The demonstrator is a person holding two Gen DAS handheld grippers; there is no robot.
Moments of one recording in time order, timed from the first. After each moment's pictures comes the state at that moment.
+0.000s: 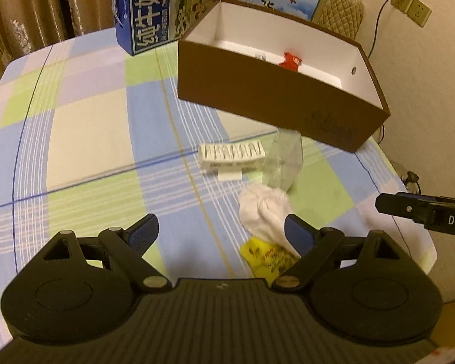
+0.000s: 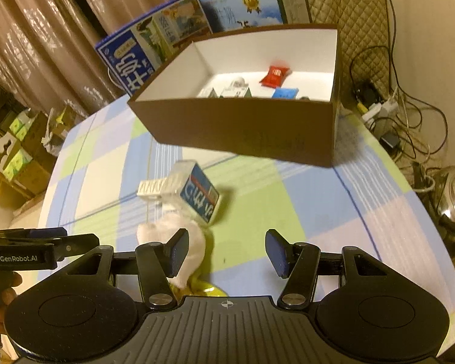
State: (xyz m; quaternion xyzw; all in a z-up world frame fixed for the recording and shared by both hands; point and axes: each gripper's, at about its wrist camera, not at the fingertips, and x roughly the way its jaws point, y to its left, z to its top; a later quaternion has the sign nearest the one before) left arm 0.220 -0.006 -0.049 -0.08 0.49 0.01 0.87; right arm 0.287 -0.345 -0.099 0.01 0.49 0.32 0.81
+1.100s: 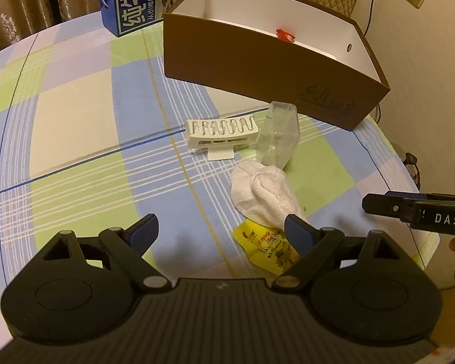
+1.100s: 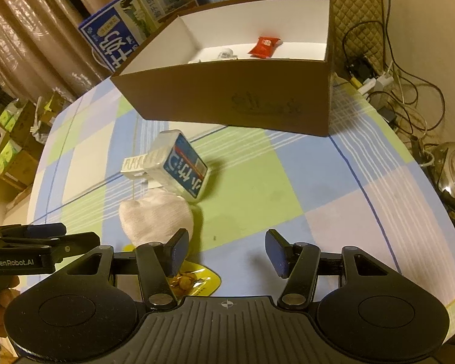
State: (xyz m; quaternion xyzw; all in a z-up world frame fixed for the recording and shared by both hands) left arm 0.226 -0.014 -0.072 -0.08 0.52 -0.01 0.85; right arm 0.288 -0.342 -0.125 0.01 0.52 0.30 0.80
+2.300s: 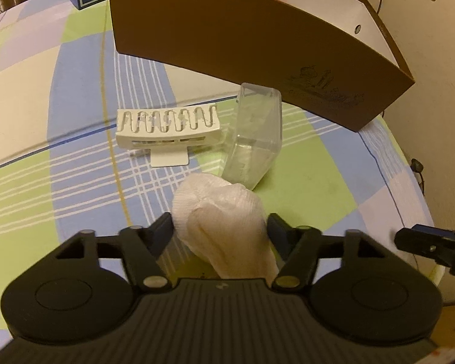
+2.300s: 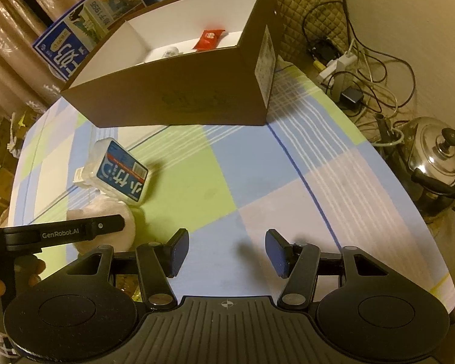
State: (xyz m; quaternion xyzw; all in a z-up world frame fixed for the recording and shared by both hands) left arm 0.285 -0.058 -0.136 -0.11 0.54 -0.01 0.83; right arm 0.317 -0.390 -0.141 0.03 0.54 0.25 0.80
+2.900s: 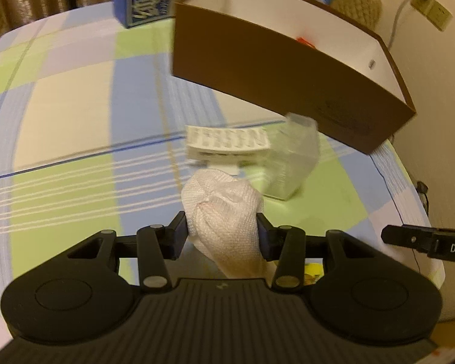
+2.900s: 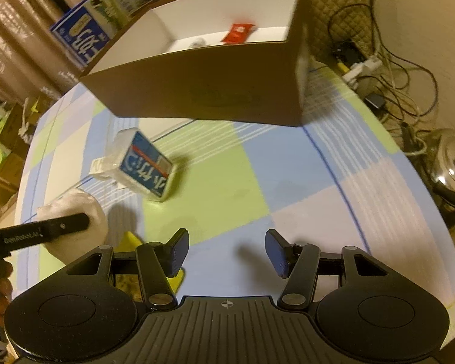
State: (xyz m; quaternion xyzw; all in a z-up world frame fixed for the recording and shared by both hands) left arm 0.247 -0.011 -0.101 -0.12 0.50 0.04 0.86; right arm 0.314 -0.358 -0.146 0.01 0.54 0.28 0.79
